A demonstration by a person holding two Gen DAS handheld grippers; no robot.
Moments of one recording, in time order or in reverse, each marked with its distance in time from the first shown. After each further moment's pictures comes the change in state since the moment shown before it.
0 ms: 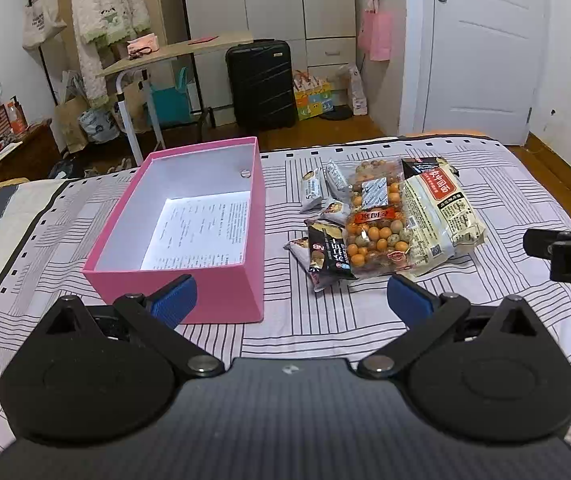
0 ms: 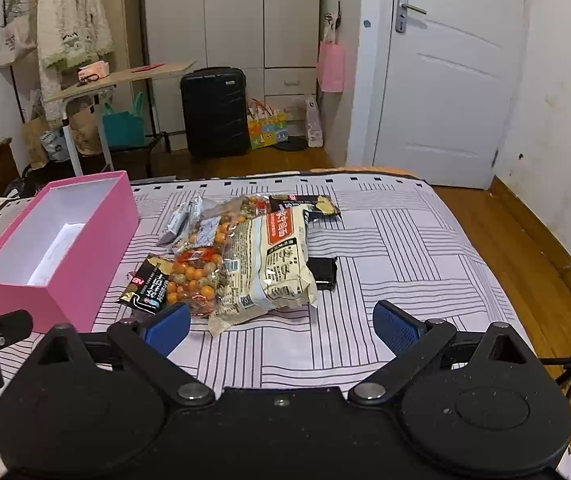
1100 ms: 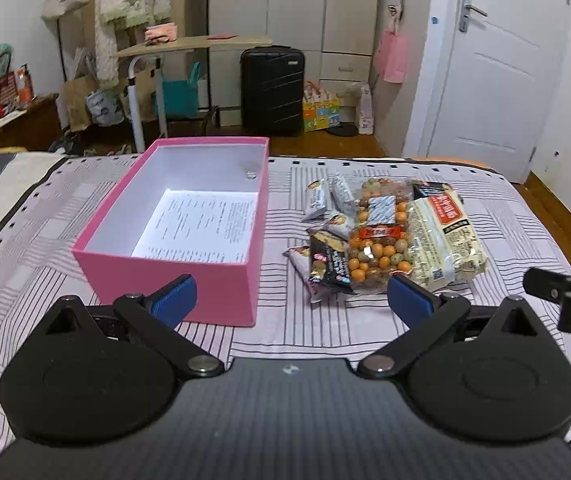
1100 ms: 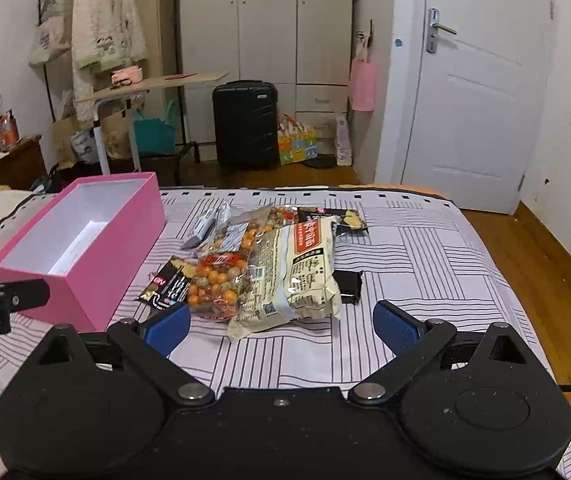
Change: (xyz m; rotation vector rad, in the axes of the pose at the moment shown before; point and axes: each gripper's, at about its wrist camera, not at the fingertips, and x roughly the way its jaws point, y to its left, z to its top) left arm 0.014 0.023 -0.008 -0.137 -0.033 -0.024; right arm 0.003 0.007 -0.010 -0.067 -0.057 0.081
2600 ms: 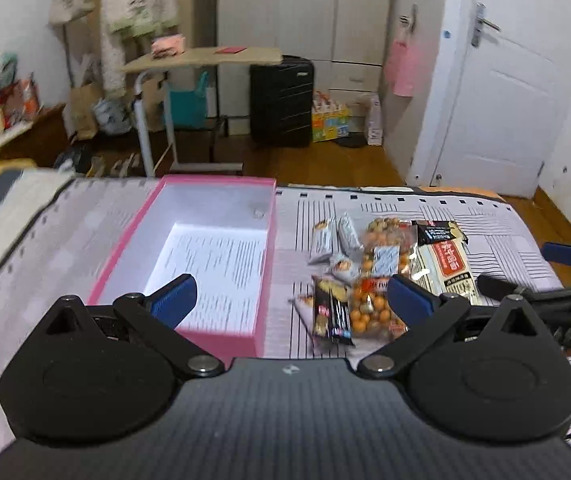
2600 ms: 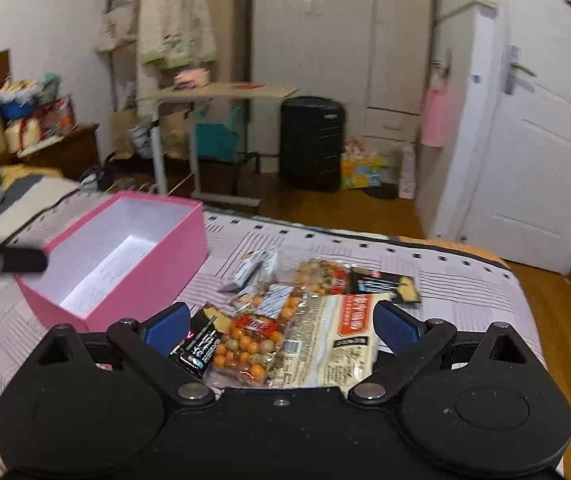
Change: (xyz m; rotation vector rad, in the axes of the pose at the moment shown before) left arm 0.001 -0.003 0.079 0.009 -0.001 0.020; right arm 0.047 0.004 0.073 -0.172 -0.026 0.186
